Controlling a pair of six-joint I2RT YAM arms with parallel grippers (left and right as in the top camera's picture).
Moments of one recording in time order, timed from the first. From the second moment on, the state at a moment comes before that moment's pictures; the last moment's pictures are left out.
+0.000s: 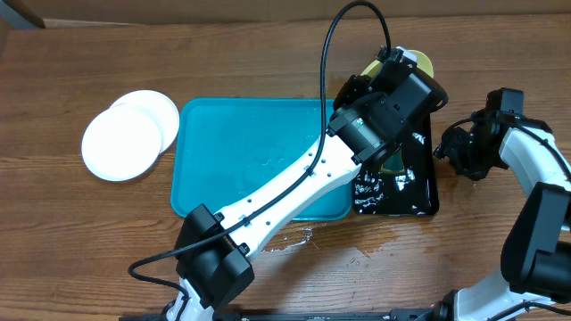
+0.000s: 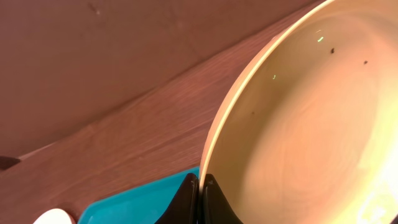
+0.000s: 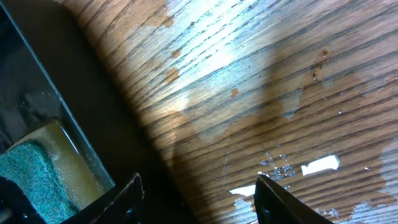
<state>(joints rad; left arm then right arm) -0.89 2.03 1.97 -0.75 -0.77 -0.15 -0.24 1.80 1.14 -0.73 -0.21 0.33</state>
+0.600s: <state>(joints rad) -0.89 2.02 1.97 -0.69 -0.82 -0.15 -0.23 1.80 1.31 -0.87 -0.25 0.33</state>
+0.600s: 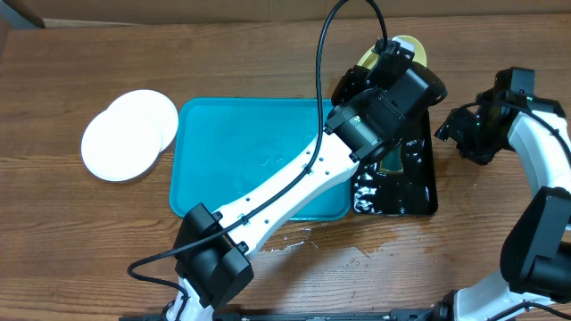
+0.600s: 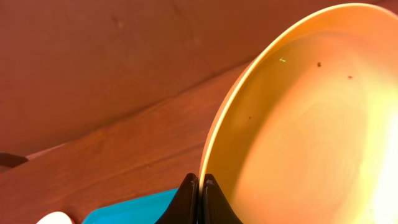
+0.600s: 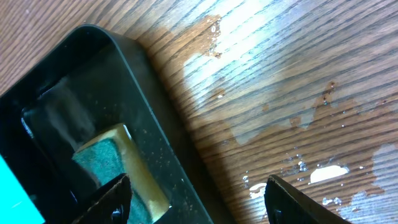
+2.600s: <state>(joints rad) 0.58 1.97 1.83 -1.28 -0.02 -0.37 0.20 1.80 1.32 -0.84 -0.23 0.18</state>
